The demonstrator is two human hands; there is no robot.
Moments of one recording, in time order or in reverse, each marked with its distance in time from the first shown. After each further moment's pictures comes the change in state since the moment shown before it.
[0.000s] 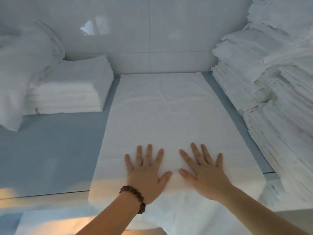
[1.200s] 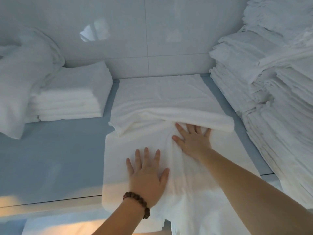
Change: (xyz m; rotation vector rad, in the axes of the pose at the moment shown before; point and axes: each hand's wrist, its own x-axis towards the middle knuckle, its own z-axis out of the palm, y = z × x) left_hand 0.001 0.011 -0.008 -0.043 0.070 -0.097; right_hand 0.113 0.008 -0.026 0.029 0.117 0.117
